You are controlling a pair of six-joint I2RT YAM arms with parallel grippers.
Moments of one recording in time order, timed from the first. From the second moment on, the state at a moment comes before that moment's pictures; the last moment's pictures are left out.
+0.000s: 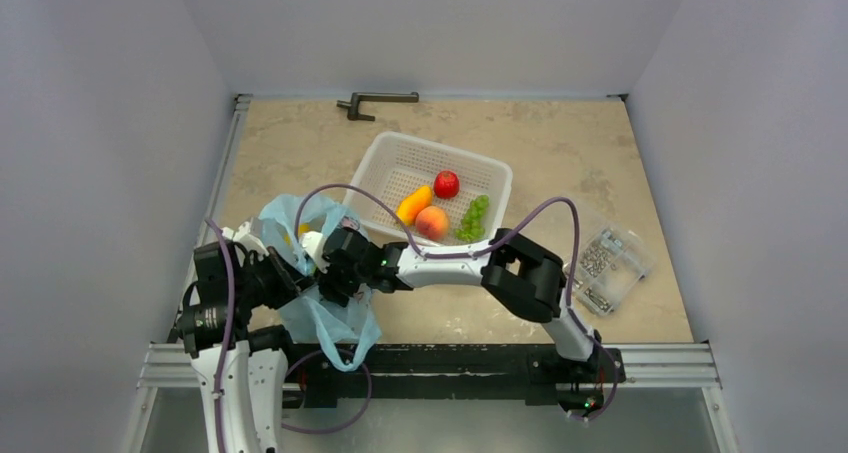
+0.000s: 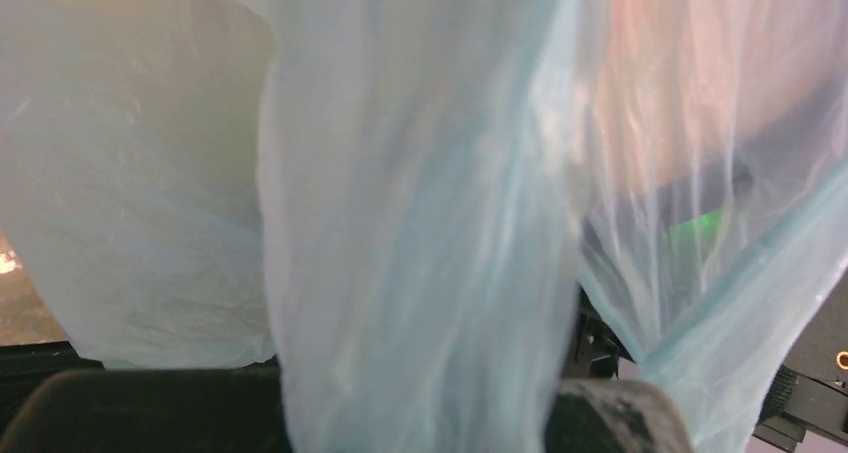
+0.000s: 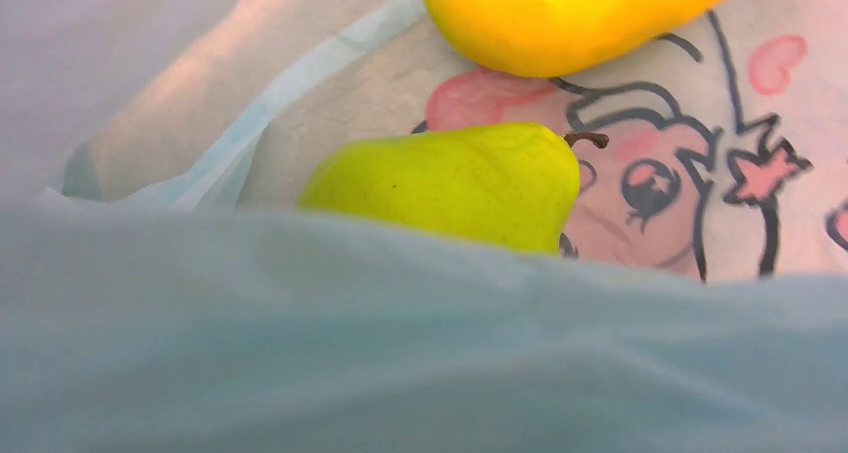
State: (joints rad) left arm 0.26 0.44 0.74 -1.19 0.52 -0.42; right arm 1.23 2.13 1.50 -0.08 -0.05 -0.02
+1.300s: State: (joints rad) left arm 0.26 0.46 0.78 -1.24 0.39 -0.41; right arm 1.17 1.33 1.03 0.15 0.21 0.08
